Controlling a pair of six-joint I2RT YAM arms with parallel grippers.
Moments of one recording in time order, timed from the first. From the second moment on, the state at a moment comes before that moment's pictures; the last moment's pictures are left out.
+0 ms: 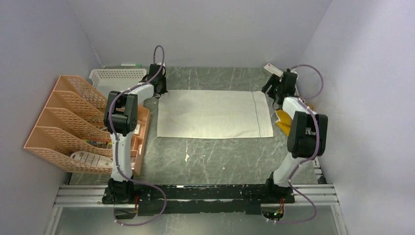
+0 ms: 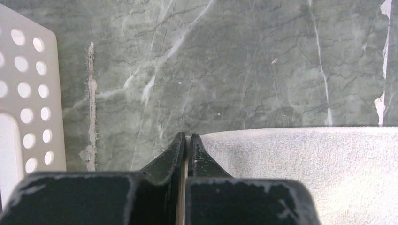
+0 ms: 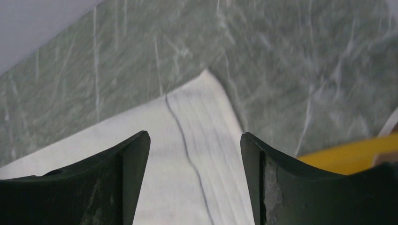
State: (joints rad) left arm -0.22 2.25 1.61 -0.09 -0.15 -0.14; right arm -0.14 1.74 1.09 0.06 -0.08 0.41
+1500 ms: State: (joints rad) left arm -0.22 2.23 1.66 -0.19 -0.08 -0.15; right arm 0.01 2.24 1.58 -0.10 0.27 0.12
